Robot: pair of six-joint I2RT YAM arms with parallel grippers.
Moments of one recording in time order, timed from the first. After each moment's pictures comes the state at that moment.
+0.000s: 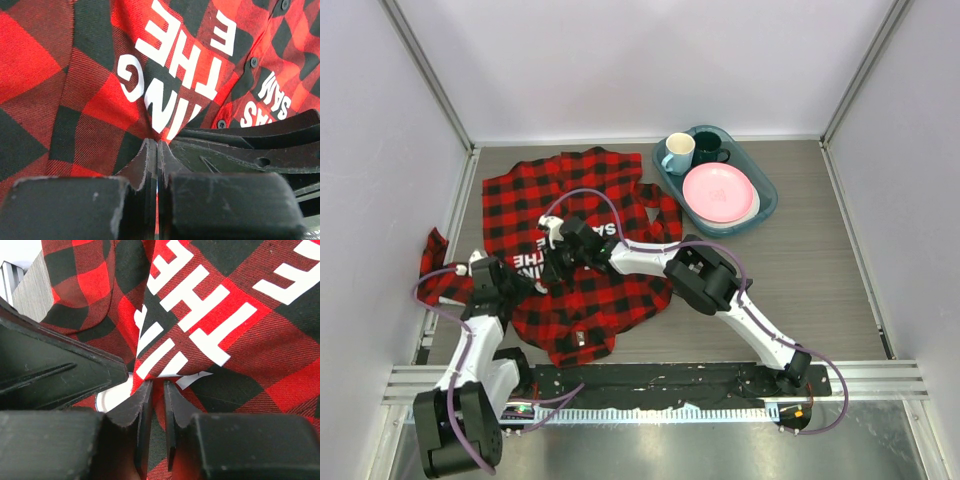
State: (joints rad) left arm 0.21 0.89 0.29 -0.14 0.13 -0.79; right arm 1.02 2.47 1.84 0.10 -0.40 0.40
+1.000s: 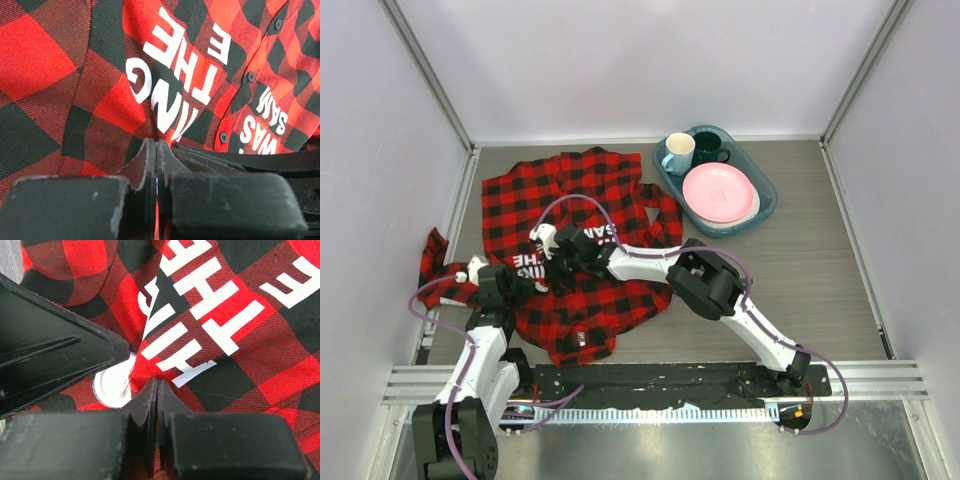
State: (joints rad) left arm 0.12 0.79 0.20 -0.08 -0.03 -0.89; right arm 1.06 2.41 1.80 0.04 -0.28 0.13
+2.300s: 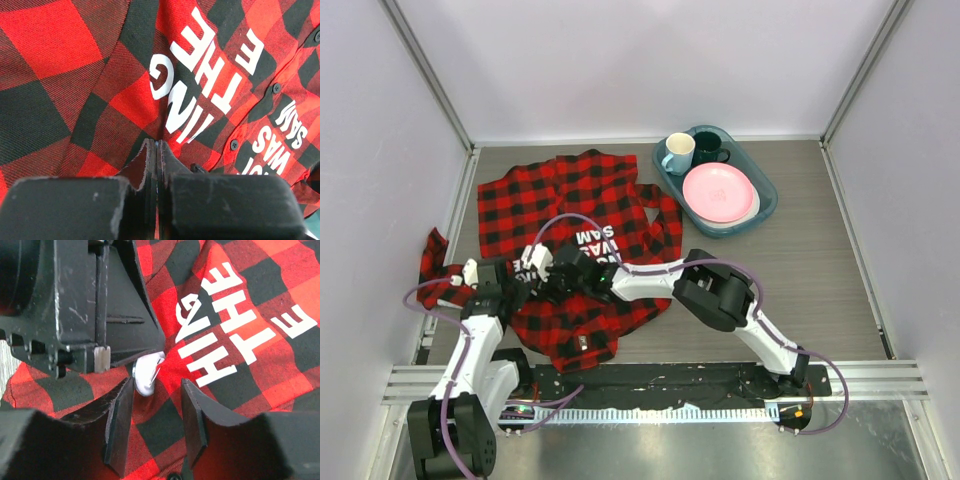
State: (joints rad) left arm 0.11 0.83 0.33 -0.36 -0.09 -0.97; right arm 1.16 2.27 1.56 0.26 -0.16 -0.08
